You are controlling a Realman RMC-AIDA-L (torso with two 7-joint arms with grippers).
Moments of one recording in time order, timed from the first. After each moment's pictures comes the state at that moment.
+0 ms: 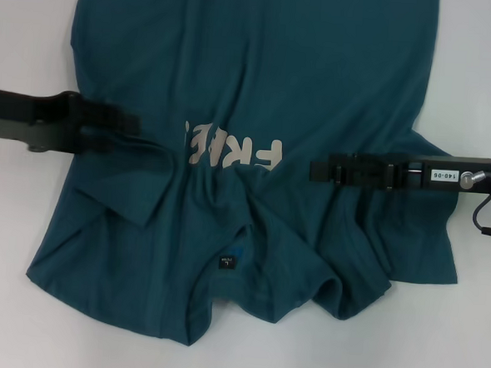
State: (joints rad) left arm -0.55 -2.04 -2.41 -0.90 -0.86 1.63 -2.62; right arm 0.50 2.05 -0.81 -0.50 -1.95 -1.54 1.83
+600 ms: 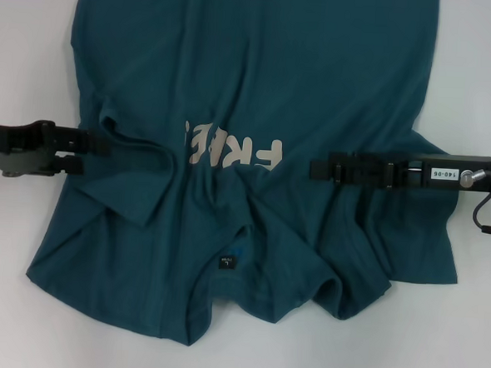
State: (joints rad) left arm -0.47 -2.04 -2.42 -0.90 -0.85 1.57 -2.56; right arm 0.50 2.04 -0.81 -0.50 -1.95 -1.54 1.83
